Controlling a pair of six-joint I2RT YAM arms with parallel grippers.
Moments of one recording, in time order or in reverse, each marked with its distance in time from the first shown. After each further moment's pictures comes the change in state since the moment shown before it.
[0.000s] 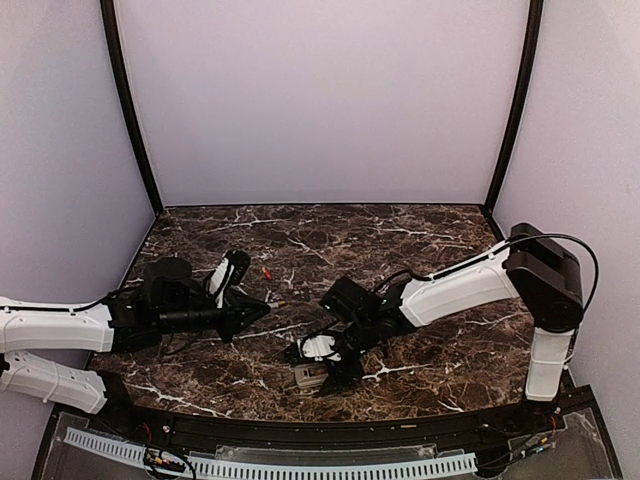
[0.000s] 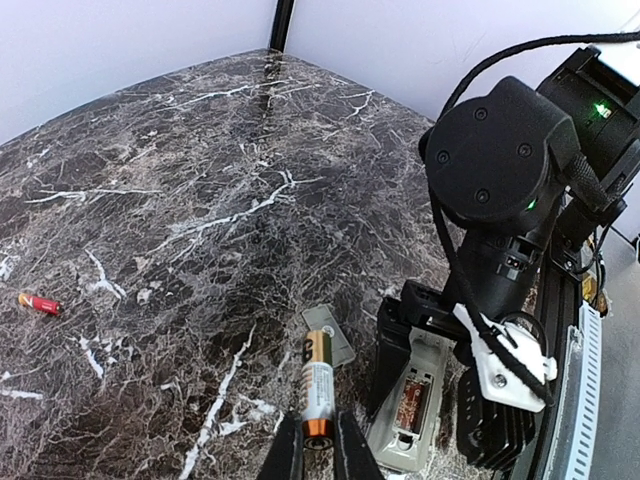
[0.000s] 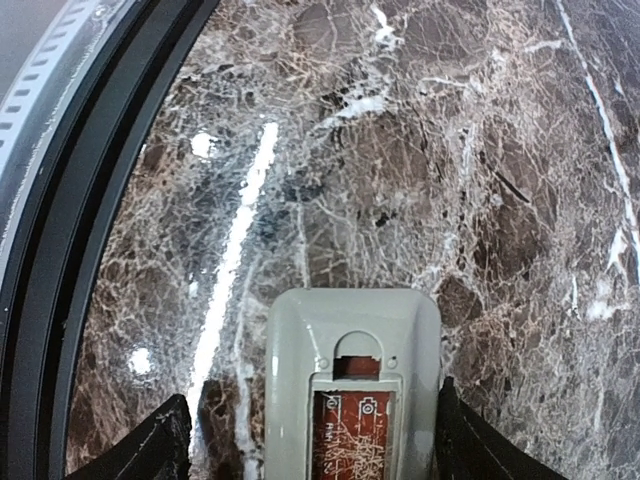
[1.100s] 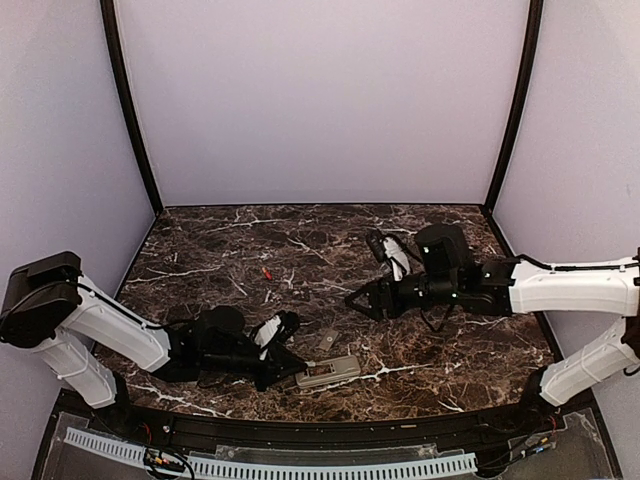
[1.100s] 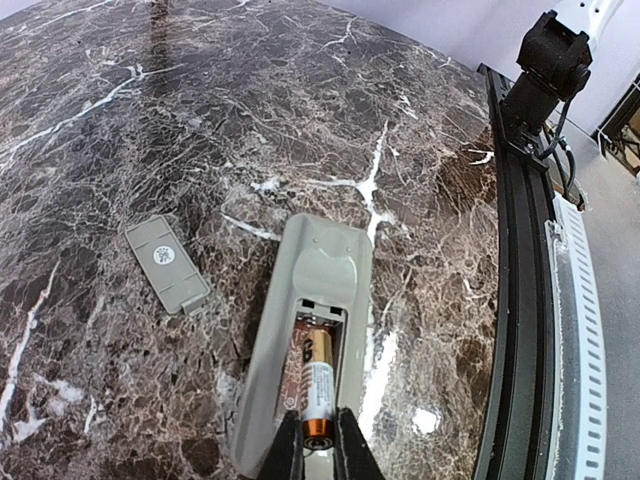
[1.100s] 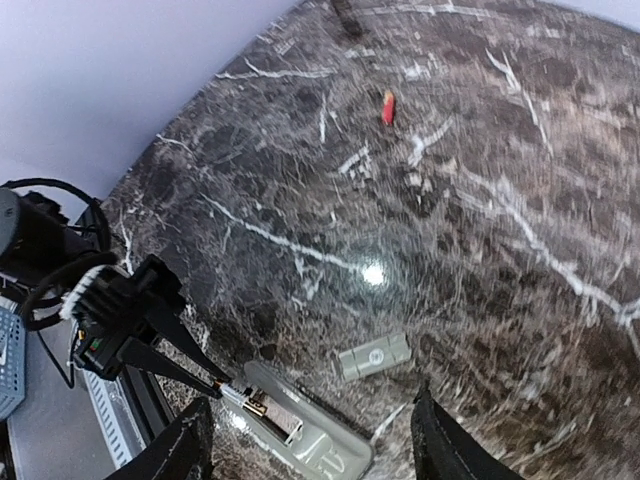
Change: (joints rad) left arm -0.231 0.472 -0.060 0.412 0.035 -0.009; right arm -0.193 -0.624 -0.315 0.242 0.228 1.009
